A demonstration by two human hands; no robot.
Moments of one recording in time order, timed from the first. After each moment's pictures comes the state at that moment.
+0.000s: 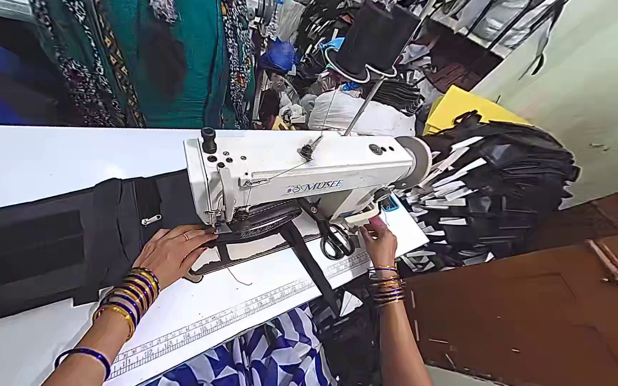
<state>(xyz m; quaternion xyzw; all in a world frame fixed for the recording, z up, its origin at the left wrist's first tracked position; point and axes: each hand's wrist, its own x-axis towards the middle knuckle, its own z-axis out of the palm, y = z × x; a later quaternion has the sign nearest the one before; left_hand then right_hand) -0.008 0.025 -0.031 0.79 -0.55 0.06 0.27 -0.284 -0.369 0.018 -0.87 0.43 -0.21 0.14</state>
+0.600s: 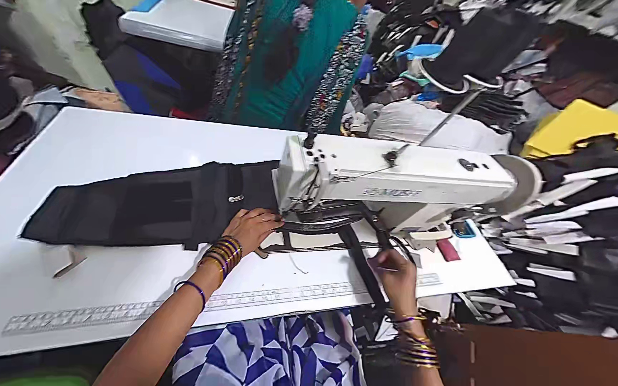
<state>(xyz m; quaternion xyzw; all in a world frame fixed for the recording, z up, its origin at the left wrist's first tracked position) -0.019 0.024 -0.013 0.83 -0.51 -0.04 0.24 -0.255 -0.248 0.004 -0.87 0.21 -0.31 0.31</state>
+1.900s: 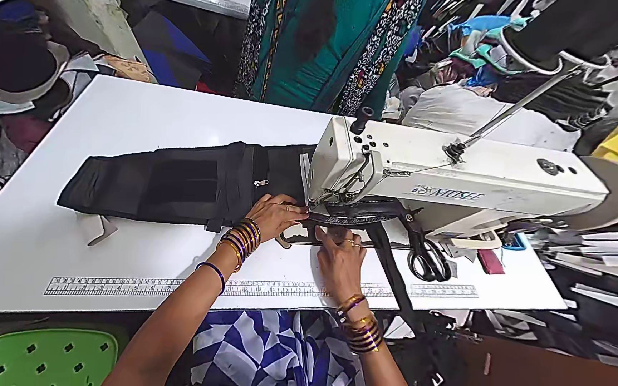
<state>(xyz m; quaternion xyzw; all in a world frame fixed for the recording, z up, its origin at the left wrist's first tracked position) -0.009 0.030 -0.013 0.81 -0.53 -0.08 0.26 -0.175 -0.125 -0.015 -0.97 0.12 -0.18 0.14</state>
